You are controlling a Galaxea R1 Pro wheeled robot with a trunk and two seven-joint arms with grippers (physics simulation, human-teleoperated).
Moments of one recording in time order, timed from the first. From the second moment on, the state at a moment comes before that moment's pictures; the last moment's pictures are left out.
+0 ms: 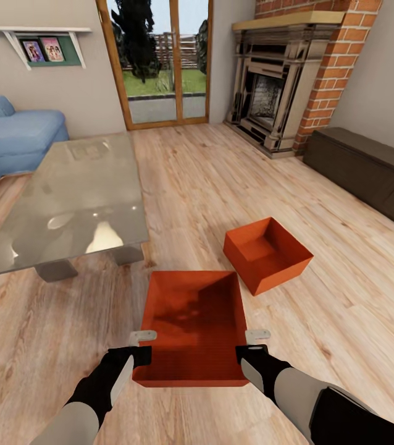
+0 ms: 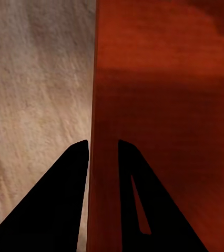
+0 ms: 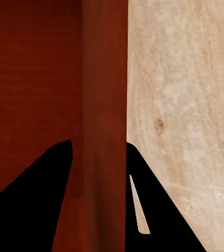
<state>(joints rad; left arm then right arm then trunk) -0.58 -0.08 0.02 -0.63 0.05 0.47 0.06 -0.84 0.13 0.93 -0.07 -0.87 0.12 -0.33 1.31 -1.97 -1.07</state>
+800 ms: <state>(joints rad) -0.58 -0.08 0.02 -0.63 0.05 0.47 0.06 -0.84 0.13 0.93 -0.07 -0.87 0.12 -0.33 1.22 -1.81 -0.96</state>
